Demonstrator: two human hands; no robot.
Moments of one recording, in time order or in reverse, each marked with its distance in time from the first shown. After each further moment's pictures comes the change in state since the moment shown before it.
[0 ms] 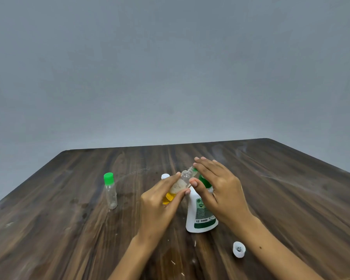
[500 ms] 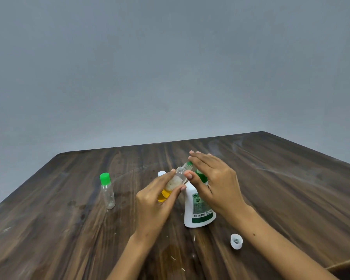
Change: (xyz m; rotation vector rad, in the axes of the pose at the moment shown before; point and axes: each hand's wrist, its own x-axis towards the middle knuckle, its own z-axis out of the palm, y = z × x) left_hand -0.002 -0.003 -0.001 0.022 -0.017 0.003; right_hand 0.007 -0.001 -0.002 -0.016 0.054 -0.006
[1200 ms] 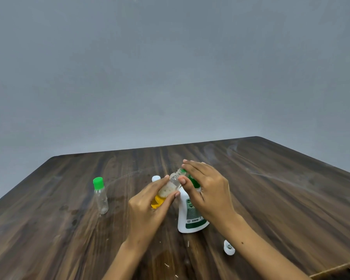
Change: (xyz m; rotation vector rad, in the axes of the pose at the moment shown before) left_hand -0.002 0.000 -0.001 0.009 0.007 0.011; right_hand -0.007 0.002 0.007 0.031 0.056 0.038
